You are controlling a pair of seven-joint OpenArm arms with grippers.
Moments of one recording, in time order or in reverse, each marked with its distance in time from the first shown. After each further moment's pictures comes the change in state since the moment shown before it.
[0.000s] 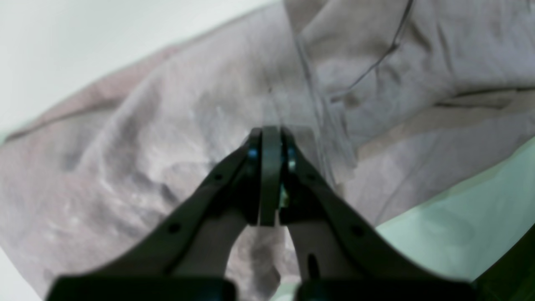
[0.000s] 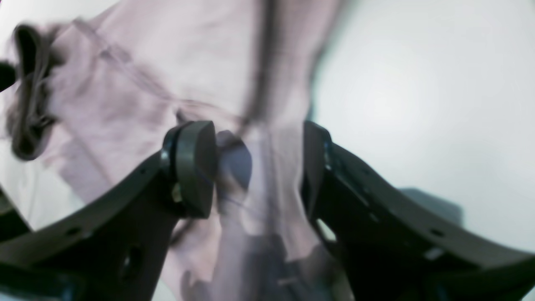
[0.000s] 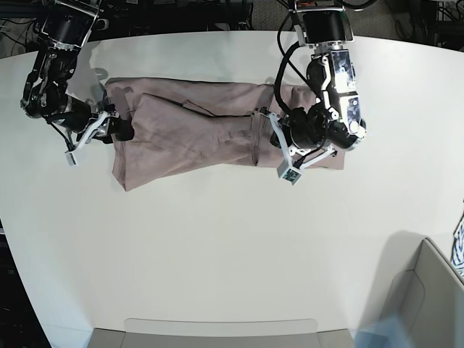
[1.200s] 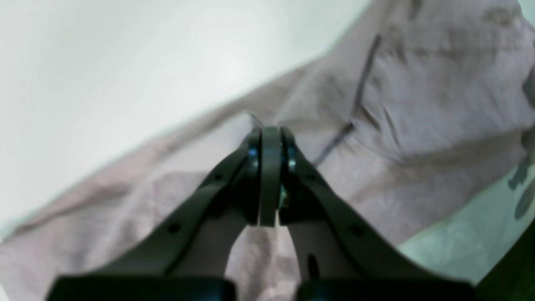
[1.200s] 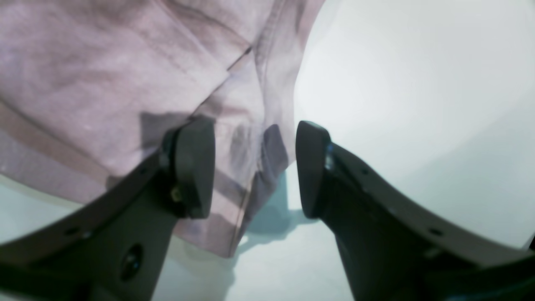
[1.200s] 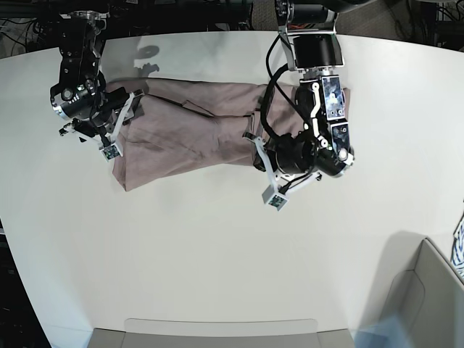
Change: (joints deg) left arm -8.5 3.0 -0.2 -6.6 -0.1 0.0 0.0; right arm -8.9 -2.1 -17.9 33.8 -39.6 -15.9 -5.9
